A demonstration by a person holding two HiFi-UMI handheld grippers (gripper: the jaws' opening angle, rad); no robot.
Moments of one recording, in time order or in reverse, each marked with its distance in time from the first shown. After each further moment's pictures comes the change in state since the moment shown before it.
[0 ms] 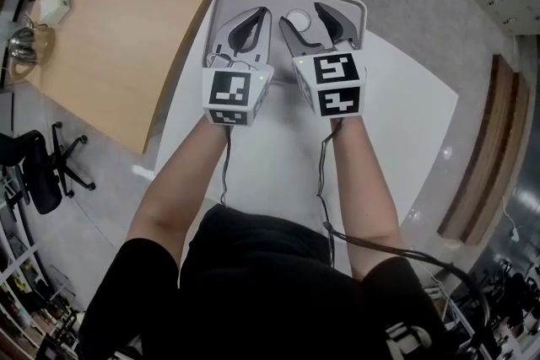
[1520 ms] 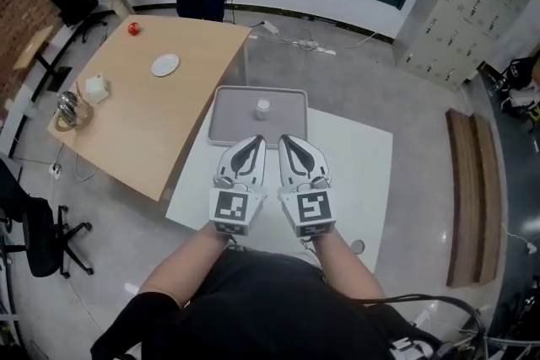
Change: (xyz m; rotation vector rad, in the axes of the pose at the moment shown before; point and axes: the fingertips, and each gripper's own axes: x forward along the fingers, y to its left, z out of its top) left arm -0.262 -0.179 0.181 0.042 -0.182 -0.090; right arm -0.357 0.108 0.094 -0.064 -0.405 -0.168
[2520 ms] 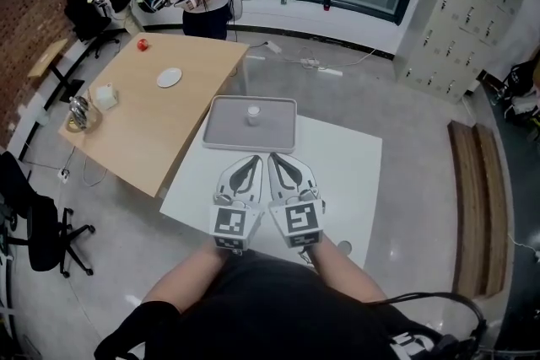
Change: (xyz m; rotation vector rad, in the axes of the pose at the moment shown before) left arm -0.046 -0.099 0.007 0.038 0.012 0.041; right arm -0.096 -0.003 -0.007 0.007 -0.021 0.066
